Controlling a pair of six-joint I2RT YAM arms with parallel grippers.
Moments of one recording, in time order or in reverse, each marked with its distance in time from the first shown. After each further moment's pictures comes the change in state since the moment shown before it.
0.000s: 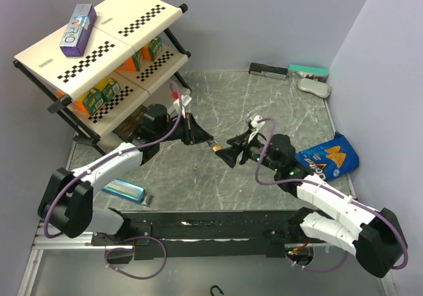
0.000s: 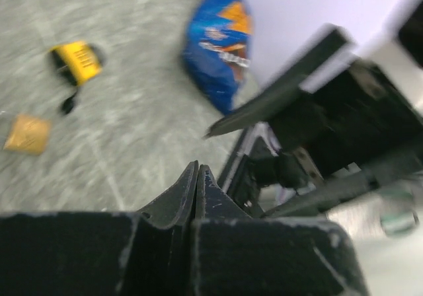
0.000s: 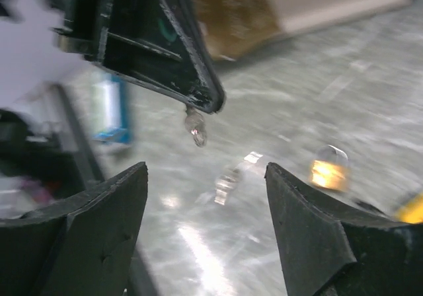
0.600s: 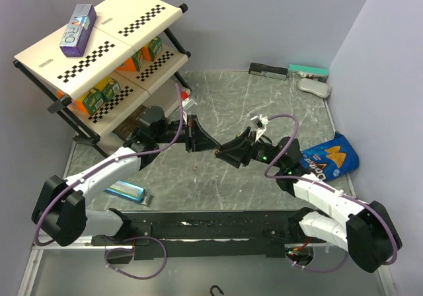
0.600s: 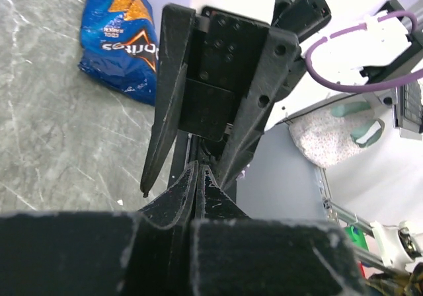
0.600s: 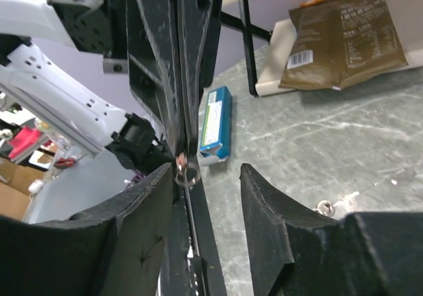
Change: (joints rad) left arm -0.059 -0.073 -0.005 0.183 0.267 0.046; right arm -0.113 0.070 -0.099 0.464 -0.423 0.355
